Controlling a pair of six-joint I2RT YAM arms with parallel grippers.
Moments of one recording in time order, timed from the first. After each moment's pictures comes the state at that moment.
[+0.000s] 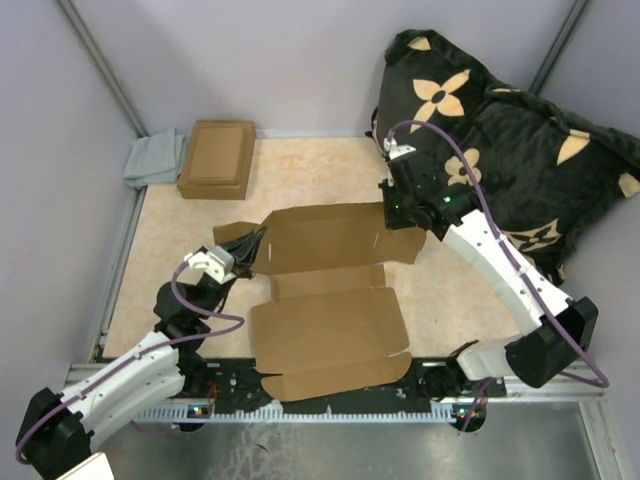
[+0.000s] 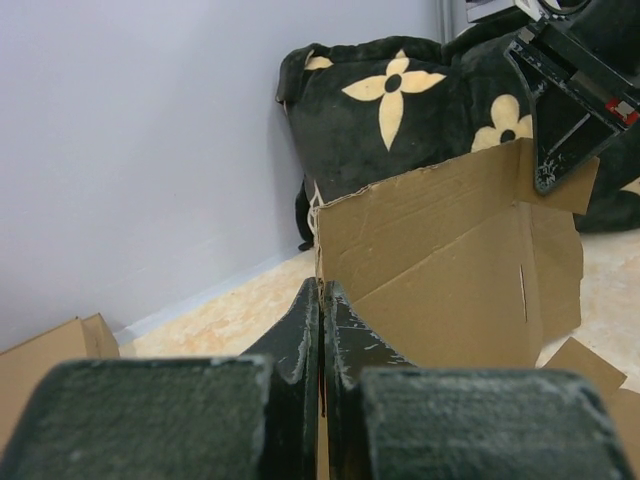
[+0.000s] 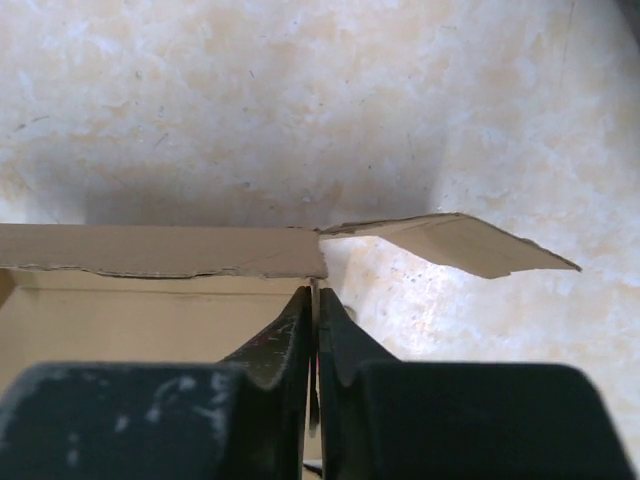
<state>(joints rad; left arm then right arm) -0.66 0.67 0.23 0.88 0.05 0.19 0.55 1.34 1.39 -0.88 0.16 0.29</state>
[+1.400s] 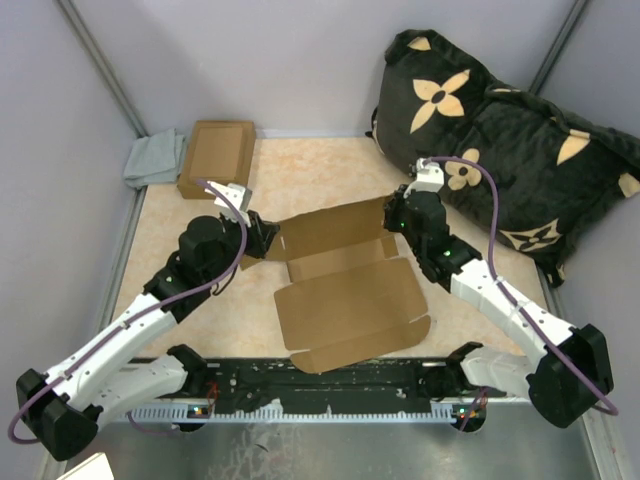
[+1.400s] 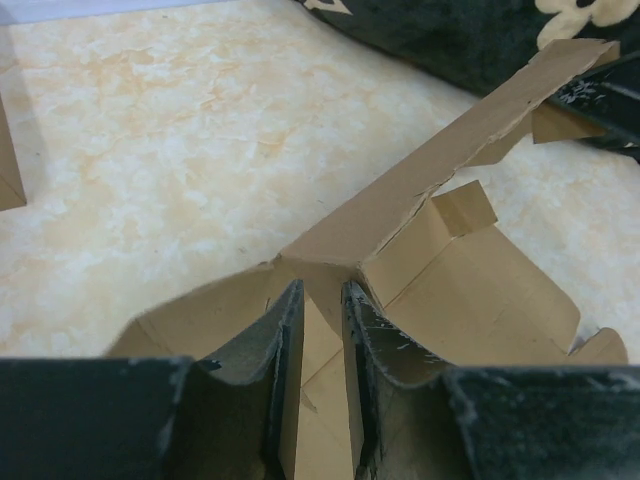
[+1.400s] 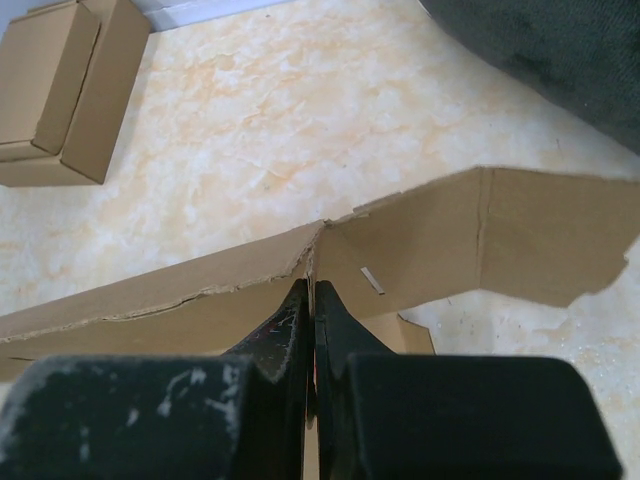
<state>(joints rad) -0.67 0.89 0.75 -0.06 -0.12 -0.25 0.55 1.11 0.83 -0.04 0.32 0.44</state>
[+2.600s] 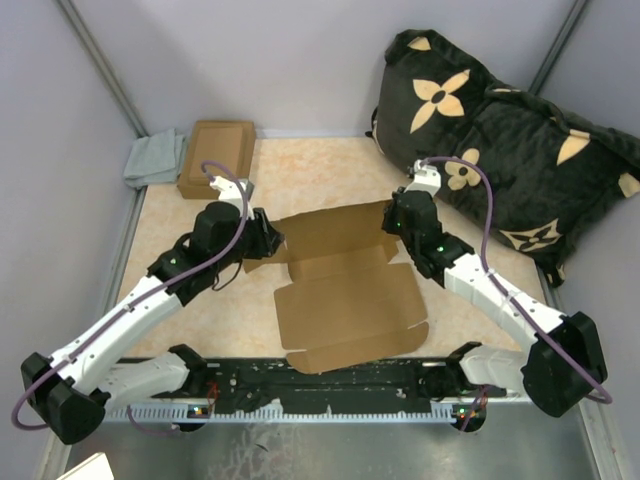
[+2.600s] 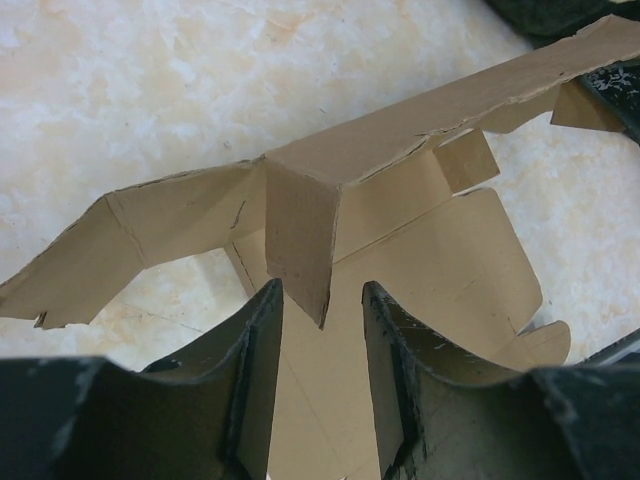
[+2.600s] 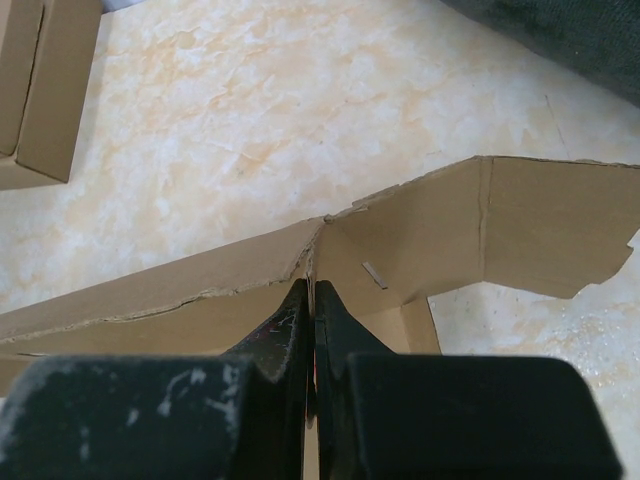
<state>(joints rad) -0.67 1.00 0.92 -0.38 -0.13 -0.51 0.55 1.17 0.84 -0.07 0.37 0.52</state>
